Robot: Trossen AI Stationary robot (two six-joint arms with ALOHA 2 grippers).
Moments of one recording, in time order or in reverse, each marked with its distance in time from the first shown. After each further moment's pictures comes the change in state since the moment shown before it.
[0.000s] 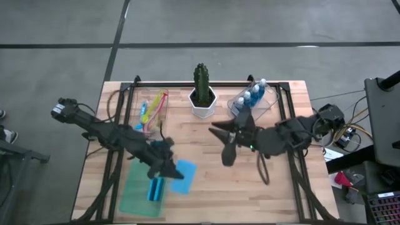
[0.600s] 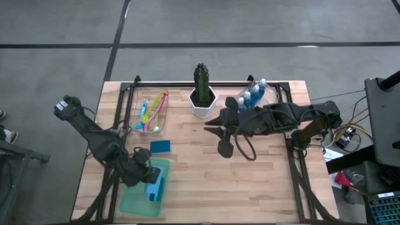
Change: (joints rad) left arm -0.274 0.008 0.000 -0.845 -0.233 -0.789; right arm -0.197 0.000 -0.017 -0.147 -0.430 -0.256
